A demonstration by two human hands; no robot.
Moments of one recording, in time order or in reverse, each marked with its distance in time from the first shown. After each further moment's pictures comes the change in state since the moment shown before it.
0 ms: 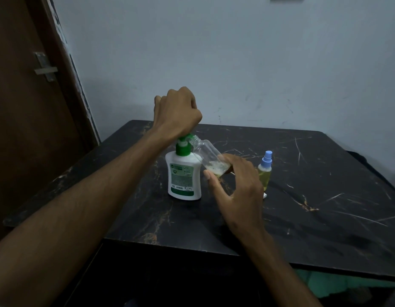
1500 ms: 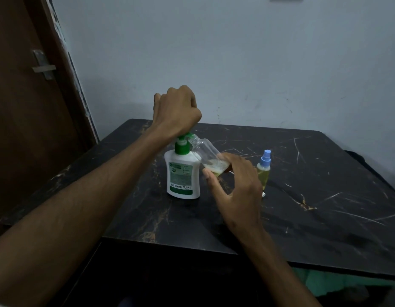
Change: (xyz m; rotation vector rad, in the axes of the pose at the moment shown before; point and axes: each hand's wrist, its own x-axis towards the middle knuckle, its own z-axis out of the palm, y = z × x) left_hand 0.000 0.000 -0.001 -0.016 -0.001 0.015; right_hand 0.000 -0.001 0.000 0.001 0.009 -0.010
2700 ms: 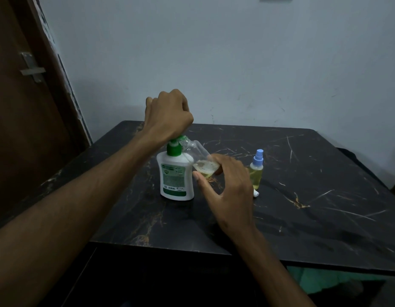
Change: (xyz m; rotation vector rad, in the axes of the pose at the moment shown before) left_hand 0.000 -0.001 0.004 0.028 -0.014 0.014; right_hand 0.000 0.004 0.003 -0.039 -0.035 -0.001
